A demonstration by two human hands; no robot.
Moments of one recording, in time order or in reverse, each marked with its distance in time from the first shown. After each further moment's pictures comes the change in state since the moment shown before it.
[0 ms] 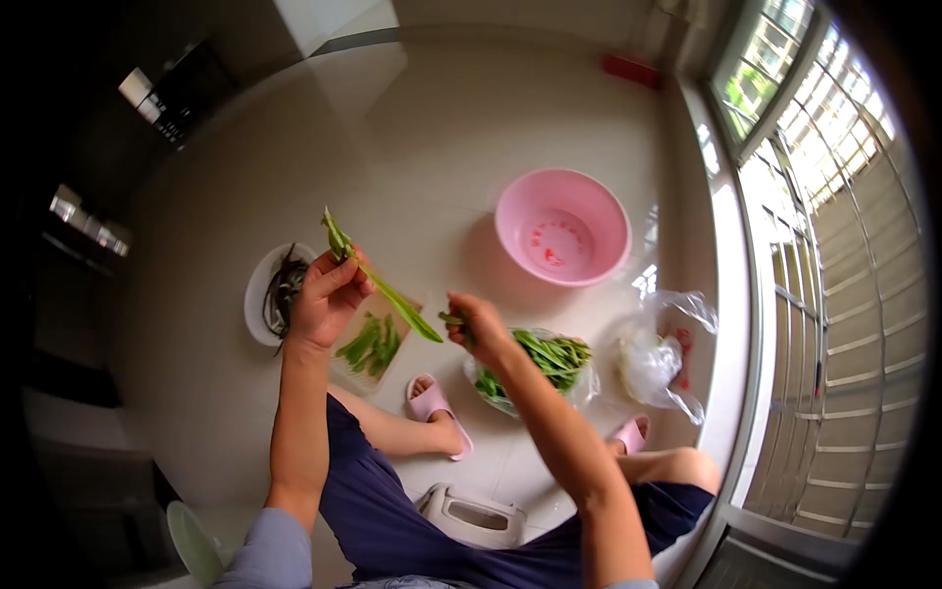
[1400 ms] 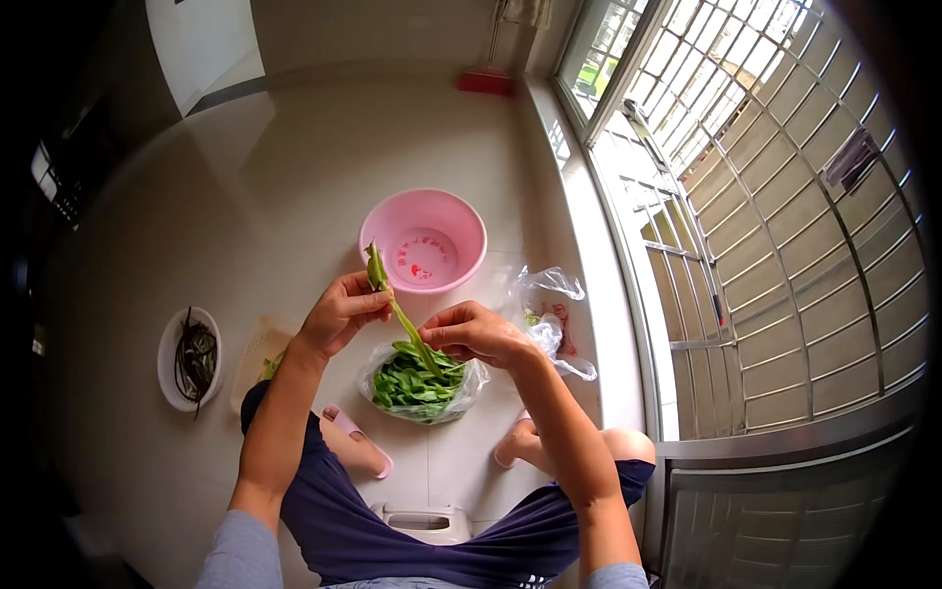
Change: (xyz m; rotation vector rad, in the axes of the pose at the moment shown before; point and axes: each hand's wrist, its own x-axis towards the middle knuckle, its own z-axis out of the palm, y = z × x) left_hand 0.036 -0.083 0.107 0.139 -0.436 -0.352; right_hand -0.181 -0.111 -0.017 -0.640 0.000 -0.037
